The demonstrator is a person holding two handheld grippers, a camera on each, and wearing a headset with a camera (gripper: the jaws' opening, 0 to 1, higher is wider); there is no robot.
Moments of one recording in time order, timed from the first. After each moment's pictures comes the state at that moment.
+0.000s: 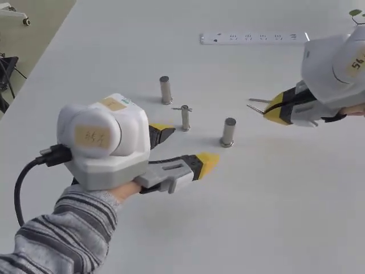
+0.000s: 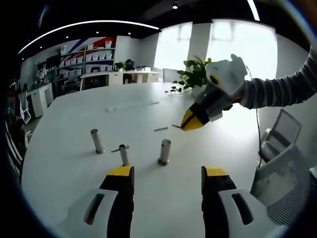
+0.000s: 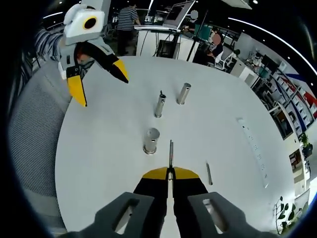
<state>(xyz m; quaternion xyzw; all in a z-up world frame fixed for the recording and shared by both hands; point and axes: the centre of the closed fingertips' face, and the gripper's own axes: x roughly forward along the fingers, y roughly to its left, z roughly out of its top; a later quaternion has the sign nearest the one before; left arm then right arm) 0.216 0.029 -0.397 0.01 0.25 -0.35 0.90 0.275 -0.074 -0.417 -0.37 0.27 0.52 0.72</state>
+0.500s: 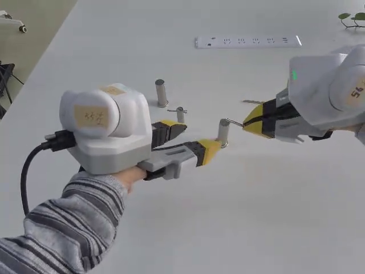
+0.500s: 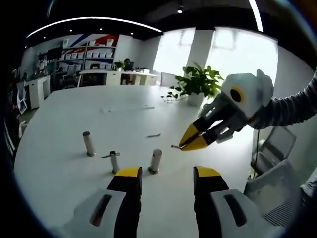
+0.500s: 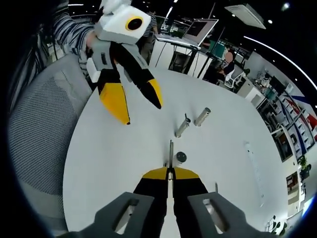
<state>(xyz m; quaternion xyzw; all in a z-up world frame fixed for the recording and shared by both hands) 0.220 0.013 -0.383 -0.05 0.25 -0.36 0.90 0.240 -0.044 -0.405 -0.39 0.20 0.56 0.70</state>
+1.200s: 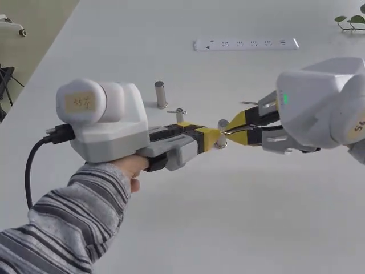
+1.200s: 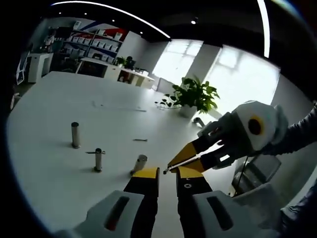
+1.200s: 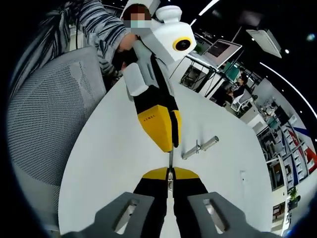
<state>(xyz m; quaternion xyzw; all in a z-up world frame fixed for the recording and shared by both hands) 0.216 -0.002 -0.370 -0.15 0.26 -0.38 0.88 0.213 -0.013 -0.387 -0.43 0.11 0.59 0.67</state>
